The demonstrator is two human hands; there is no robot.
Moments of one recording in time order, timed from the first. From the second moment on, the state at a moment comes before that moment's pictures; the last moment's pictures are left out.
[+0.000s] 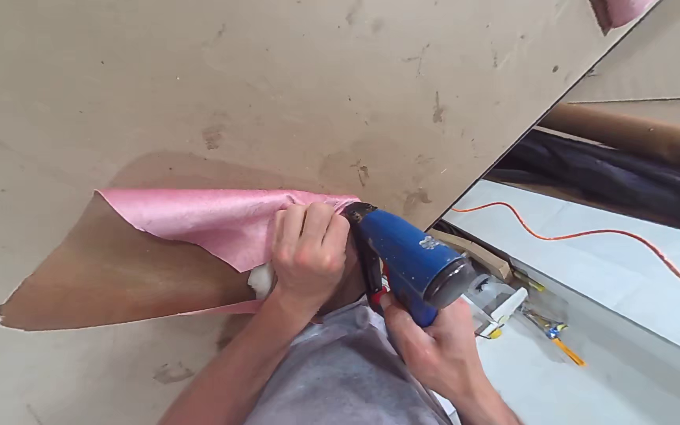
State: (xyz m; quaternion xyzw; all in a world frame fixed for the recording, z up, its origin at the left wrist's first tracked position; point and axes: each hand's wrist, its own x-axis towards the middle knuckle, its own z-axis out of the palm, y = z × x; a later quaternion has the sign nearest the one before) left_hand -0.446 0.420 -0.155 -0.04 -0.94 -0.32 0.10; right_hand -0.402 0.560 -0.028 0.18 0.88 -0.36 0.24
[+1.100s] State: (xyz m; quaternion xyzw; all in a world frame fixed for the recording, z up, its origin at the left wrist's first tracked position) left_hand -0.471 0.414 -0.149 0.01 -0.94 -0.35 -0.01; right_hand -0.406 0.598 -0.041 0.05 0.91 -0.34 0.22
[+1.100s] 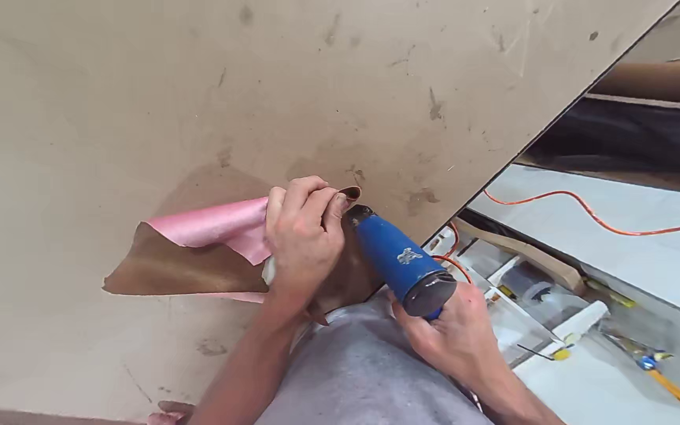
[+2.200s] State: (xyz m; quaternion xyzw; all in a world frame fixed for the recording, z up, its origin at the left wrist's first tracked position) left_hand -0.431 0.404 -0.116 -0.03 -0.98 -0.22 0.02; right_hand -0.523 0.647 -0.056 -0.05 0.98 -0.16 0.13
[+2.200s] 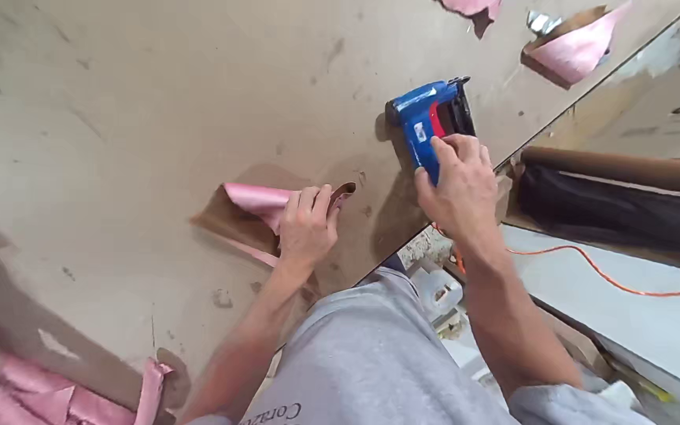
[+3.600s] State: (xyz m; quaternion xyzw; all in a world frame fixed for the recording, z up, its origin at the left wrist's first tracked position) left_hand -0.295 0.458 -0.082 -0.01 -0.63 -0.77 -0.11; right_hand -0.541 0.682 -0.050 -0.17 0.96 -0.13 0.16
